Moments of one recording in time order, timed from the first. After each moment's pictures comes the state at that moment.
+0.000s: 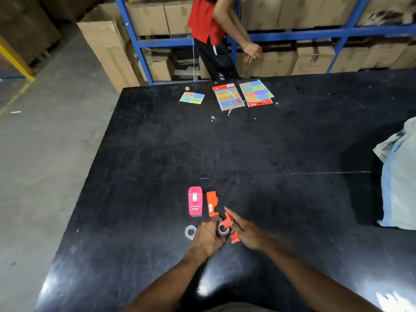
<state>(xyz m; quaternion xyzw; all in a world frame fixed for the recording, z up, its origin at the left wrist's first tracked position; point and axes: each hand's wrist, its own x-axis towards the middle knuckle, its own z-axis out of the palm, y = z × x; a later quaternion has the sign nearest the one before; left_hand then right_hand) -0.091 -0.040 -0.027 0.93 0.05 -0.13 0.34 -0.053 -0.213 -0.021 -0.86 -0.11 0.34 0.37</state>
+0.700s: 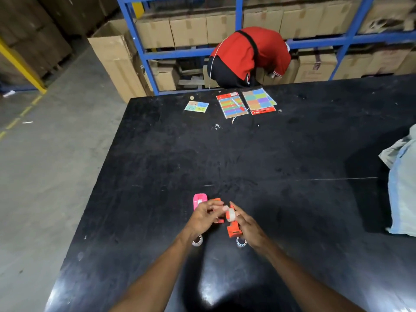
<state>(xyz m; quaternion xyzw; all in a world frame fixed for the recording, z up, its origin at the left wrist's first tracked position) -0.035 -0.009 0.018 0.76 0.12 -0.17 0.62 -0.040 -0.187 -0.017 -0.76 0.00 0.26 0.60</state>
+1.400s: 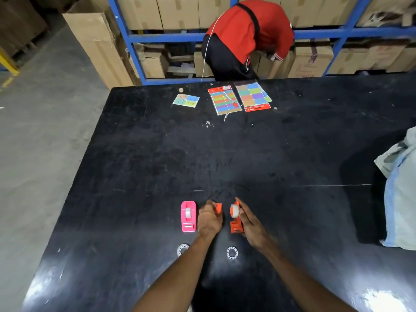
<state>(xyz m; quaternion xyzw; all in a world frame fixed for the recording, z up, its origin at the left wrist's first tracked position) 0.021 -0.059 -0.041 0.88 0.23 -0.12 0.40 0.010 -0.215 -0.044 -0.78 0.06 0.21 0.59</state>
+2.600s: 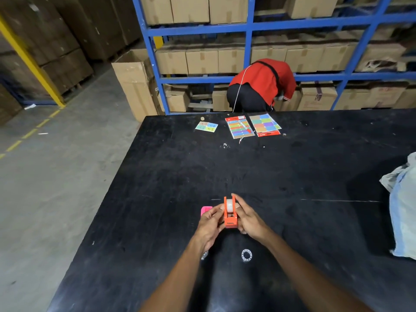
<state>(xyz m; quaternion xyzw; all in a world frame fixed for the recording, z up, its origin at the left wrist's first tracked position) -0.052 -0.015 0.057 0.52 0.21 -0.12 0.82 -0.008 -0.169 0.044 -0.80 -0.09 0.20 0.56</state>
